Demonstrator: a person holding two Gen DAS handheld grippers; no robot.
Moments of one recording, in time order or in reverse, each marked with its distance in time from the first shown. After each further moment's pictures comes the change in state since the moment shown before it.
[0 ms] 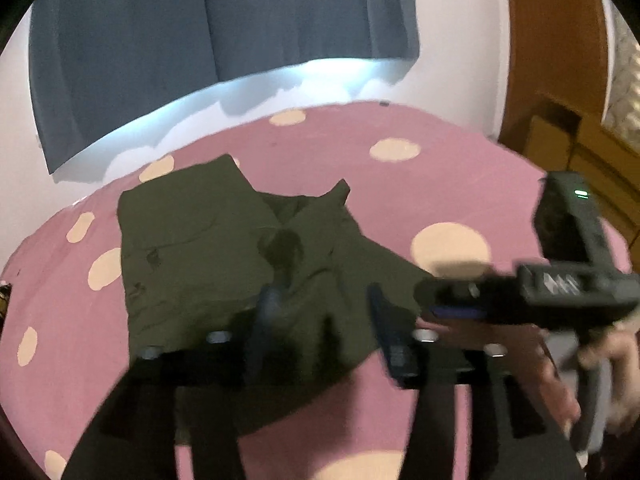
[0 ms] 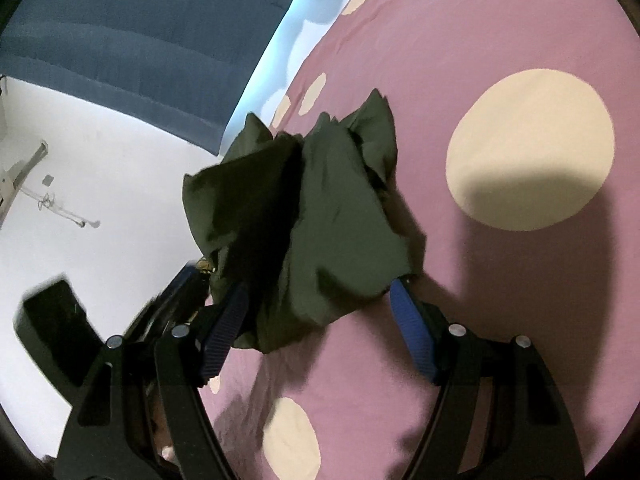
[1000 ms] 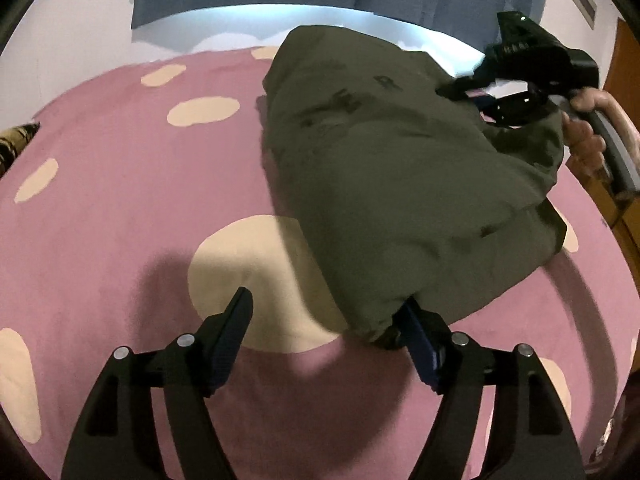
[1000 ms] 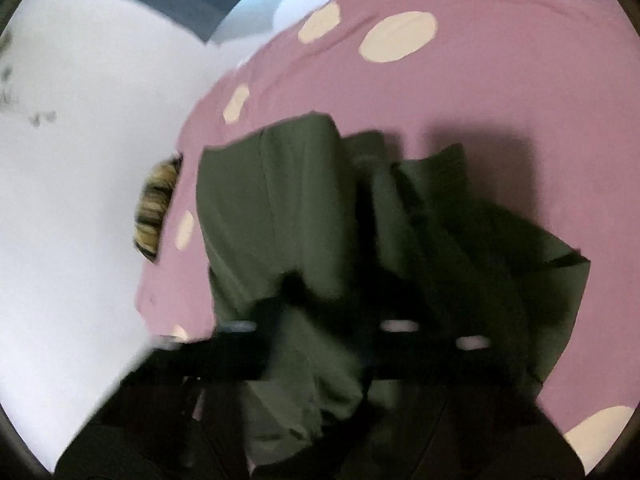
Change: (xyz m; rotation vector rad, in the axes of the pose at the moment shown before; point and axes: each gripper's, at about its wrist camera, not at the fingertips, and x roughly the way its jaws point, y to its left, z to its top) left arm 0.020 0.135 -0.106 -0.376 0.170 0.094; right arm 0.196 0.108 0.149 -0.295 0.466 -0.192
